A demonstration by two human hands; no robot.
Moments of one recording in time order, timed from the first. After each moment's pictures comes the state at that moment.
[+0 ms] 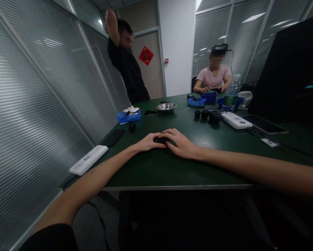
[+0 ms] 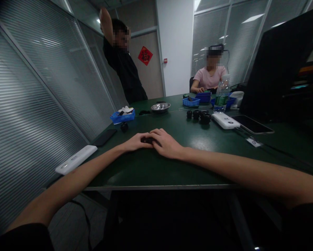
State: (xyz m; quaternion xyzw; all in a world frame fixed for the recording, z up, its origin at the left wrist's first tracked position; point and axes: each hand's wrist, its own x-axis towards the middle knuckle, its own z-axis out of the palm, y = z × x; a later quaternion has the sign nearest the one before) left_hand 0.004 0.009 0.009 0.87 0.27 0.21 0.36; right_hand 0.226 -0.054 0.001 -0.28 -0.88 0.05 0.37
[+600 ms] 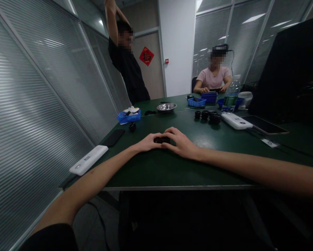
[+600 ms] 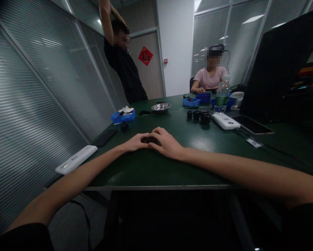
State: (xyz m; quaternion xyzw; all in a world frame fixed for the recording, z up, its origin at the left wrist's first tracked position) left_hand 0.003 0.013 0.006 0.87 0.26 0.21 0.36; right_hand 0.227 -0.053 0.000 -0.31 -0.87 0.05 0.38
